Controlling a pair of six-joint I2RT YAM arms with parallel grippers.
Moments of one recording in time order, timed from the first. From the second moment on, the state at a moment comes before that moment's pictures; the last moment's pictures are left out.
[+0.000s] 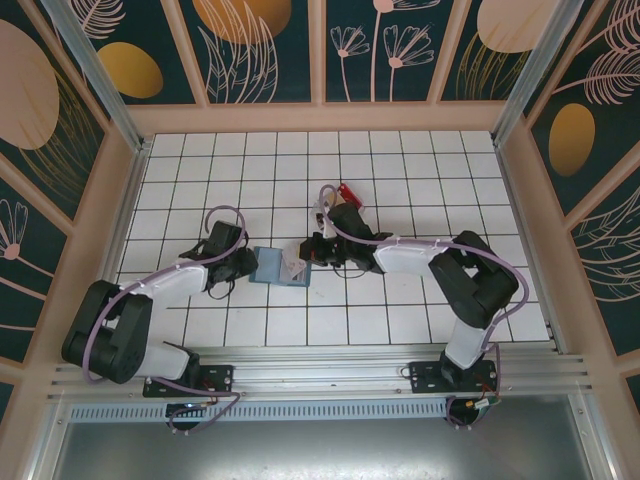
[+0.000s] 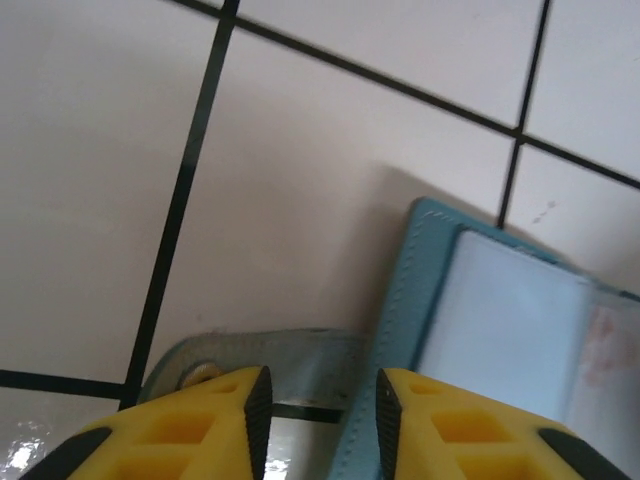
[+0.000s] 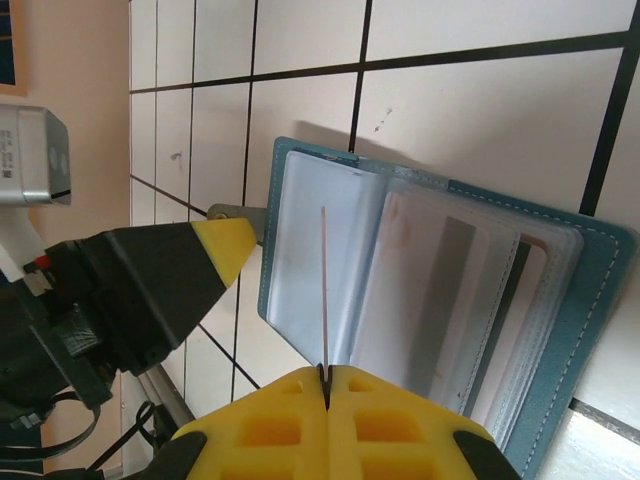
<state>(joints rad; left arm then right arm) -0.37 1.40 0.59 -0.22 -0.01 -0.71 0.76 1.77 0.92 0.15 -0.47 0.91</state>
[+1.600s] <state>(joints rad) -0.41 1.38 0.42 0.04 0.17 -0.83 0.74 1.89 0.92 0.29 -0.49 0.95</state>
